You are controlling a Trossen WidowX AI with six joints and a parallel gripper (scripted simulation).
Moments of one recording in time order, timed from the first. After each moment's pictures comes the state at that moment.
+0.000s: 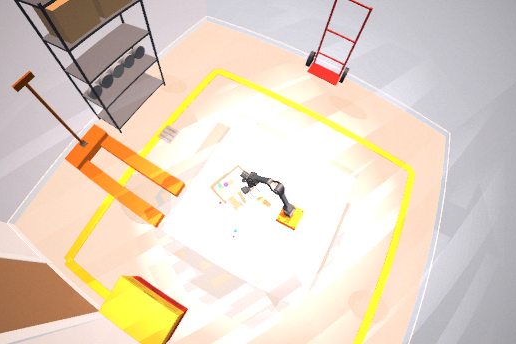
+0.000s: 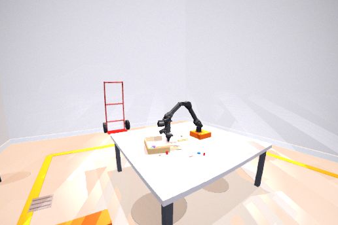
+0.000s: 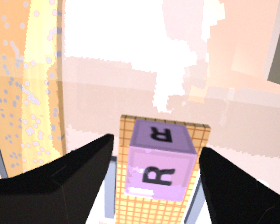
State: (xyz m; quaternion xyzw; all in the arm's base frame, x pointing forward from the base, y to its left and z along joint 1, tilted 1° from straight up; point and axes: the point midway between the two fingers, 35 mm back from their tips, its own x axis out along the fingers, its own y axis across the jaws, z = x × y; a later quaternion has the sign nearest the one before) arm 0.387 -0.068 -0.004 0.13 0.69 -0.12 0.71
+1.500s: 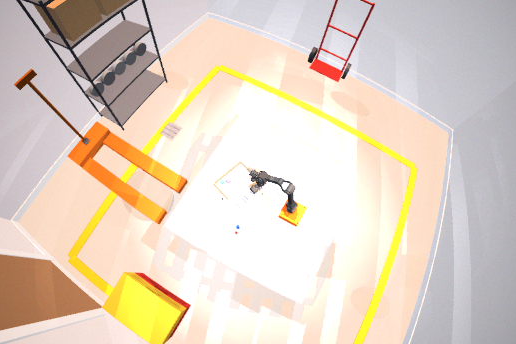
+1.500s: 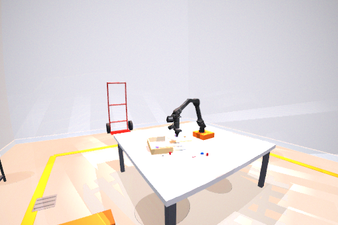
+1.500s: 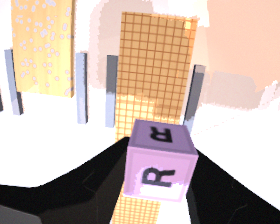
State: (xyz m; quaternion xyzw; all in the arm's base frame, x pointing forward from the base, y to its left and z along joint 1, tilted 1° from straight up) arm 0.321 -0.057 0.035 0.13 0.69 -0.12 0.70
